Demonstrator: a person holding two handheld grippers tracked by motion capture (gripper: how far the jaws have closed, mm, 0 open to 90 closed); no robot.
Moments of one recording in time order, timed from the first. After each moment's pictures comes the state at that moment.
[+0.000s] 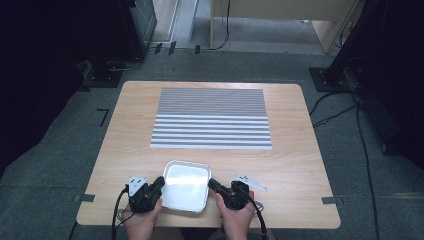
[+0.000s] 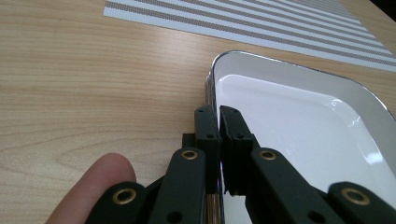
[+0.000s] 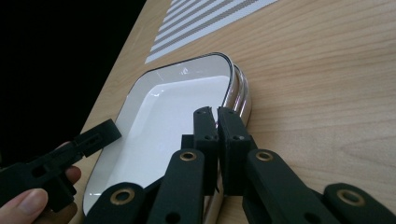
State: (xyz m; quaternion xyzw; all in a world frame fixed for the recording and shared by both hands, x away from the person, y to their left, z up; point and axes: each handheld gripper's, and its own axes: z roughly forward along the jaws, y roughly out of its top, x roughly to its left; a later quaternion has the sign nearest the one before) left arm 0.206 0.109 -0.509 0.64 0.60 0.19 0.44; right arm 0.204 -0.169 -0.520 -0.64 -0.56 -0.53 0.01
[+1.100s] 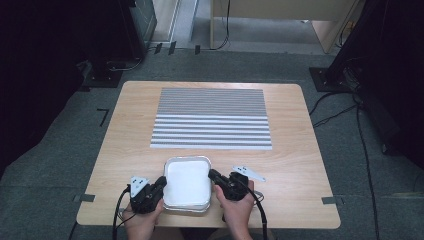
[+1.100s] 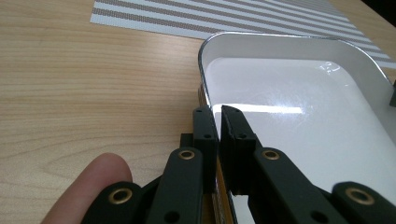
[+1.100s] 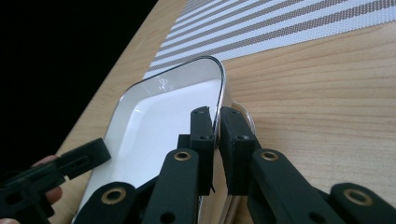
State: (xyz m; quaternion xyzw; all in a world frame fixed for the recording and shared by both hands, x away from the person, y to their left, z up) left arm 0.204 0.104 -0.509 0.65 0.59 0.19 0.44; right arm 0.225 -0.168 -0.509 -0.60 -0.59 -0.54 -0.04
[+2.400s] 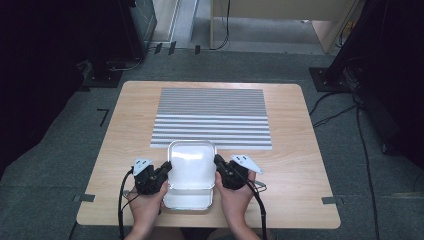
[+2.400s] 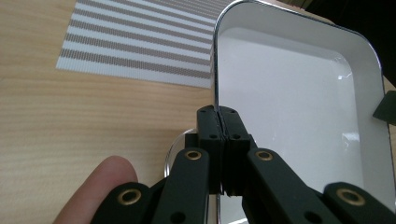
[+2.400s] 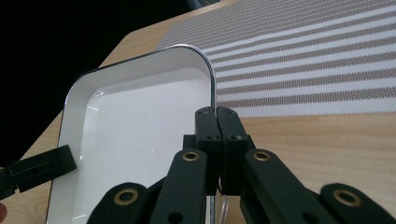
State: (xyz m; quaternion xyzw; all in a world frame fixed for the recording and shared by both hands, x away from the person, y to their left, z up) left arm 0.249 0.090 -0.474 0.64 0.60 0.15 0.46; right arm 0.246 -0.163 -0.475 -0.61 -0.58 -0.51 -0.16
